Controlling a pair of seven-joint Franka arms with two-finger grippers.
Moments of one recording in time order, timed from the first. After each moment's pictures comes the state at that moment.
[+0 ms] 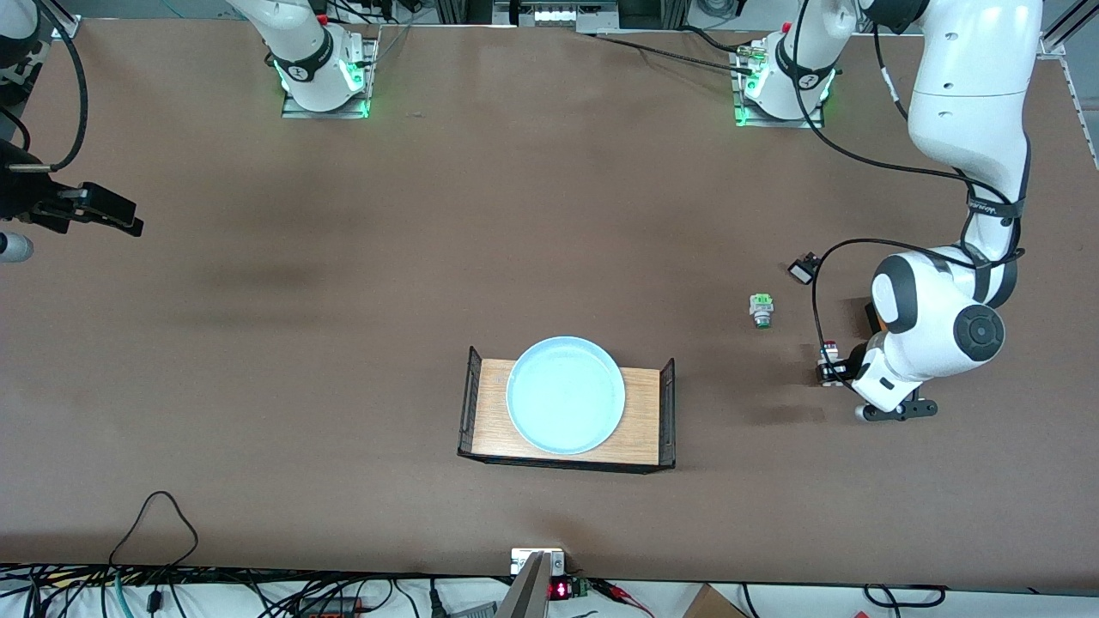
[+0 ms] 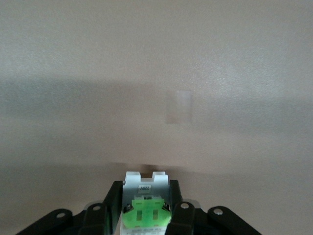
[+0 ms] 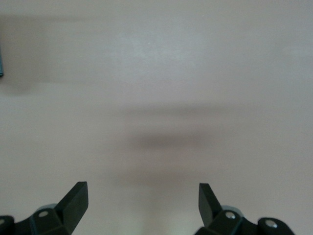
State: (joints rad) left arm -0.13 0.69 0.18 -1.72 -0.25 2.35 0.08; right arm 0.02 0.09 -0.06 -1.55 0.02 1.56 -0.01
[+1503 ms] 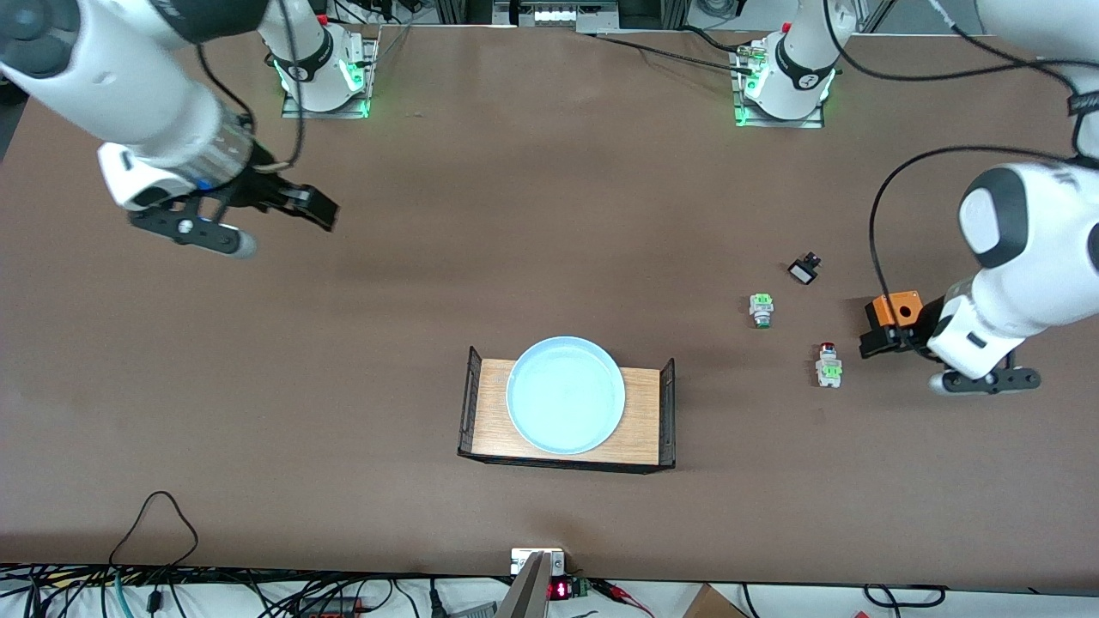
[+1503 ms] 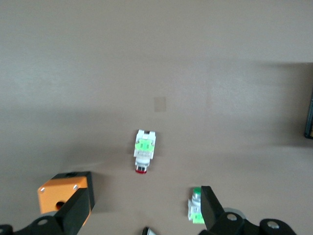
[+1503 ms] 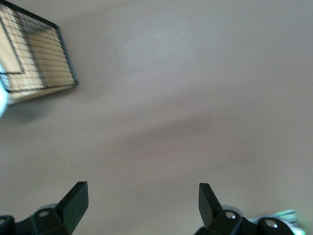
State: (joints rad) left arm -0.13 0.32 0.18 -1.69 -0.12 2.02 0.00; right arm 0.41 0.17 -0.04 -1.50 0.09 1.62 0.74
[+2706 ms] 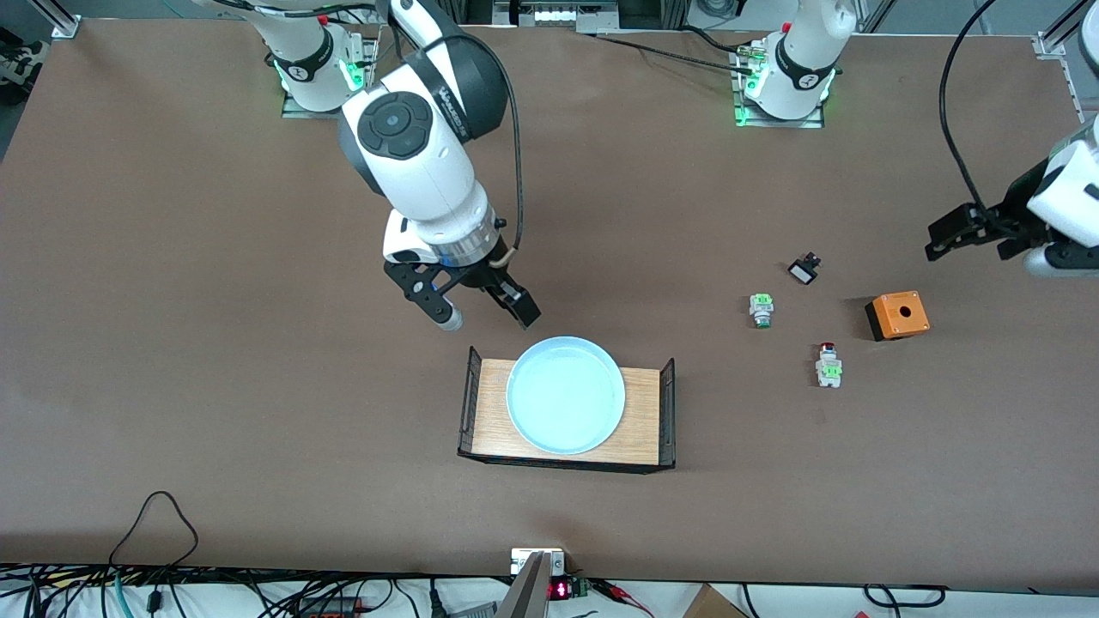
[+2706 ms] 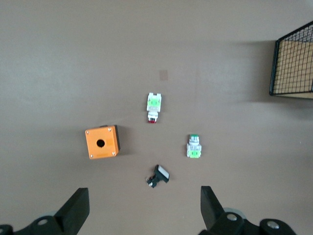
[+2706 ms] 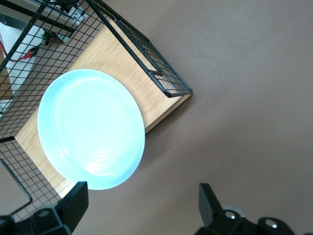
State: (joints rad) left arm -0.11 0.01 0.13 -1.69 -0.02 1.71 -0.01; right arm 0.66 0.56 -0.04 -1.28 0.09 2.11 1.39
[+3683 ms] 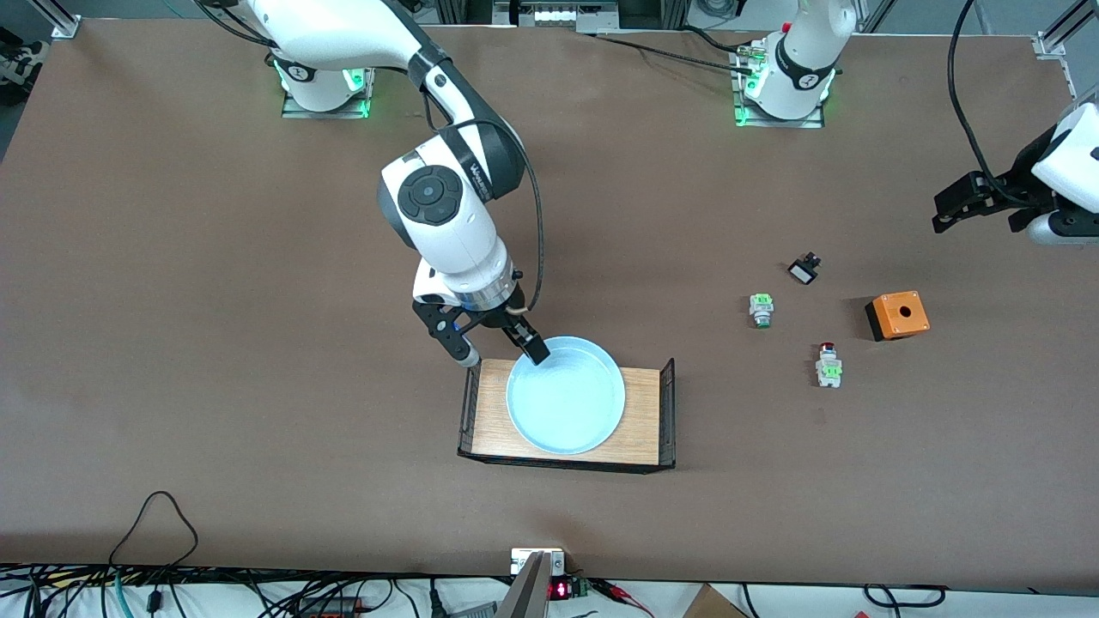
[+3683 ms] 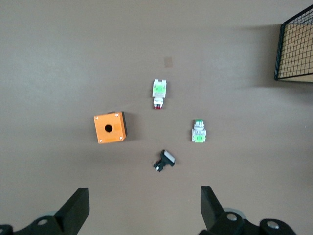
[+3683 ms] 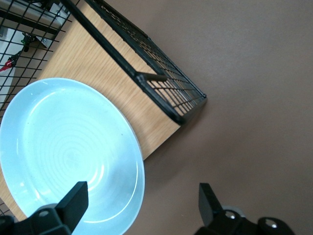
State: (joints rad) left arm 0.09 -0.03 -0.07 -1.68 0.01 1.63 -0.01; right arm 0.66 0.71 -0.04 -1.28 0.09 2.29 1.43
